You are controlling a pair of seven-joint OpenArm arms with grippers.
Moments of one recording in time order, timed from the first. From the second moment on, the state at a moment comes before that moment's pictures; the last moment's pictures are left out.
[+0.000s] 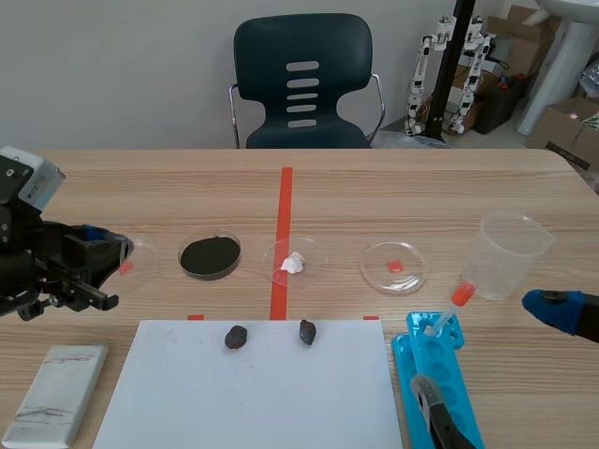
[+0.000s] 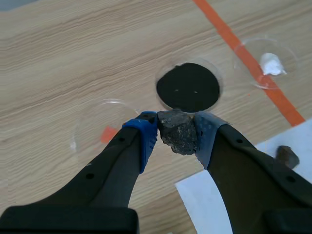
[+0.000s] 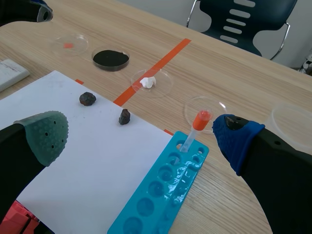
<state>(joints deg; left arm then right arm) 14.8 -26.4 -2.2 90.8 -18.3 -24.0 8.4 -63.1 16.8 8.9 118.7 -5.3 21.9 29.2</state>
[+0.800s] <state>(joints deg) -11.9 -19.4 0.9 53.6 -14.4 -16.9 7.8 -63.1 16.8 8.9 118.7 -5.3 21.9 29.2</state>
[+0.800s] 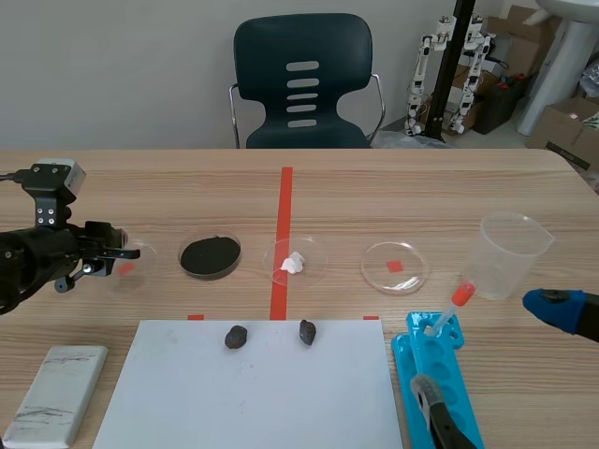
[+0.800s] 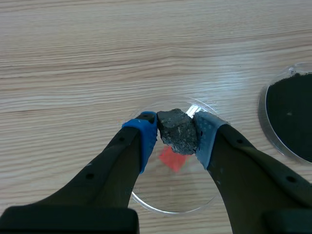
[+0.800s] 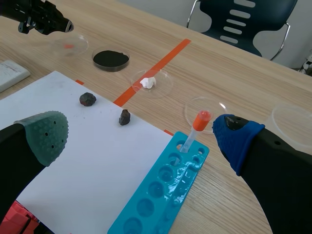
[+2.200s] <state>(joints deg) -15.0 -17.5 2.0 44.7 -12.4 -16.9 5.3 -63.1 16.8 8.9 118.7 -5.3 21.9 29.2</state>
